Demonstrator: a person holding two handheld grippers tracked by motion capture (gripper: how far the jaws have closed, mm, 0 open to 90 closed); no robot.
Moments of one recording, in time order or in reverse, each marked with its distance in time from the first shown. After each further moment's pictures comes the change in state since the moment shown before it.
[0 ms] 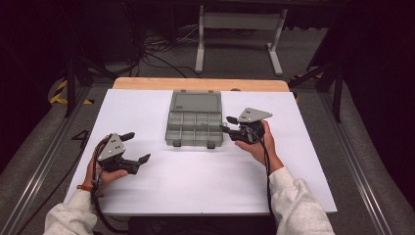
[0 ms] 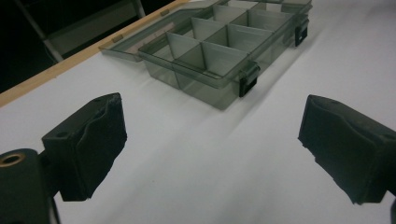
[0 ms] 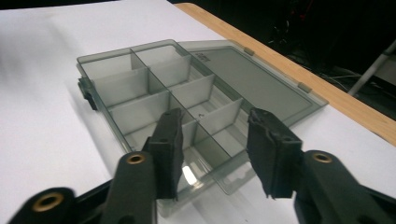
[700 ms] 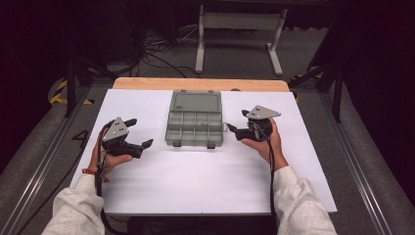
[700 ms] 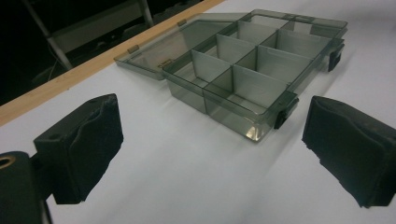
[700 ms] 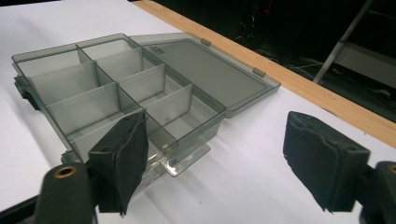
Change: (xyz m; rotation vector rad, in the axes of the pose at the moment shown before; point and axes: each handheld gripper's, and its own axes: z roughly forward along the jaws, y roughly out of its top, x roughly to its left) left arm 0.031 0.021 0.025 0.000 0.007 -0.036; right arm -0.023 -0.015 -0.005 -0.002 -0.121 0.064
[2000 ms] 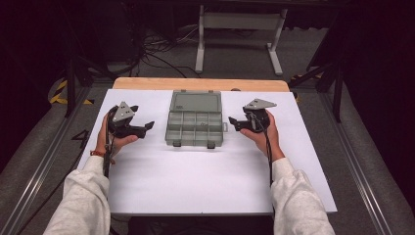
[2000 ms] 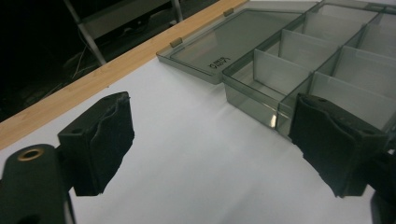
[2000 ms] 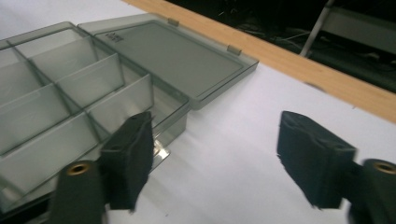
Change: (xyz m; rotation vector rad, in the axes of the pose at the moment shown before) left arm 0.039 0.013 0.037 0.060 0.099 -0.026; right arm -0.023 0.001 0.029 0.080 -0.060 0.097
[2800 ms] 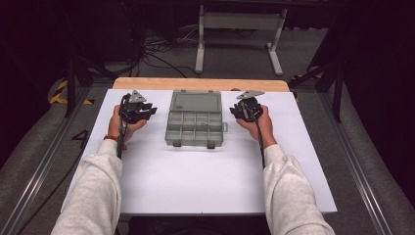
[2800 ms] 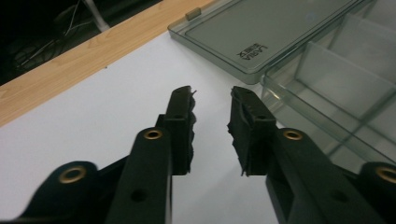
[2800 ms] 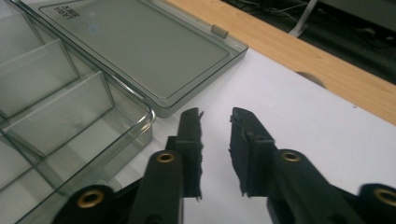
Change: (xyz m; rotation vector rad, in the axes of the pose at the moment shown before) left arm 0.020 0.022 0.056 0.183 0.007 -0.068; right arm -0.015 0.018 0.044 0.142 -0.034 -0.020
